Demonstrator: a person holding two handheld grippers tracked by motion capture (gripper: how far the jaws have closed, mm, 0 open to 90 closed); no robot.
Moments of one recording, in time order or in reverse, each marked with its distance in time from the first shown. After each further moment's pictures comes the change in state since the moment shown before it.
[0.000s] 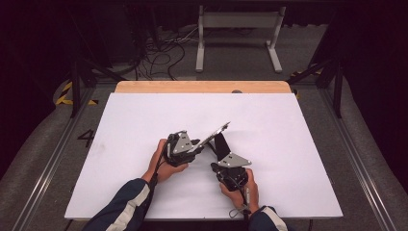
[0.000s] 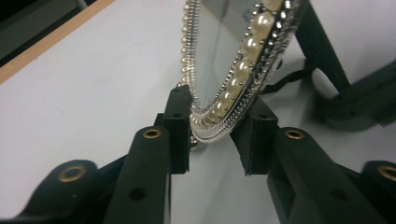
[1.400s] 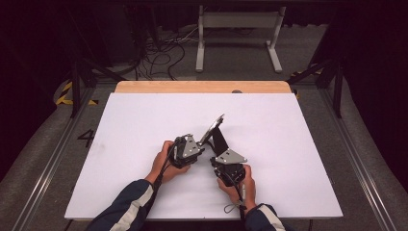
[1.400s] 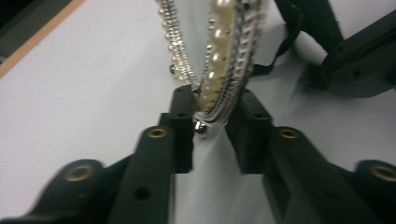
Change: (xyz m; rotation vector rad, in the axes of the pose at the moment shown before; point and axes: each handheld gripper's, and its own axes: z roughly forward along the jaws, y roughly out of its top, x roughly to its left) left arm -0.004 -0.007 0.017 0.090 0.079 0.044; right arm 0.001 0.008 0.012 -0.015 -0.083 -0.023
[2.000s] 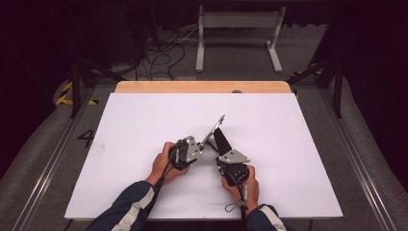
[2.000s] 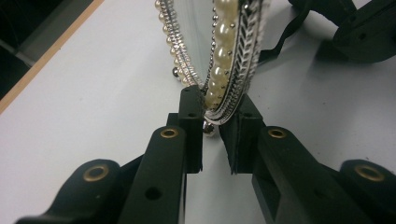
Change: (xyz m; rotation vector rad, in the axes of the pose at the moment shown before) left arm -0.009 0.002 -0.002 0.030 0.057 0.051; right arm -0.008 -0.004 -0.005 0.032 -0.050 0.019
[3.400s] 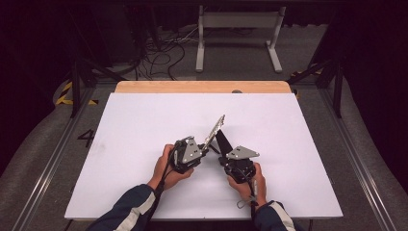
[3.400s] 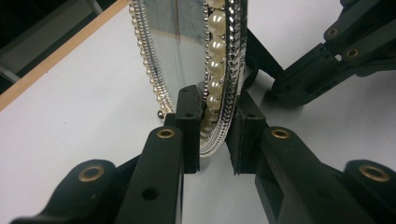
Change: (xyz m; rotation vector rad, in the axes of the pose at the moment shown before) left arm -0.012 0.021 -0.028 -0.100 -0.062 -0.087; right arm -0.022 0.002 -0.009 0.011 0.117 0.004
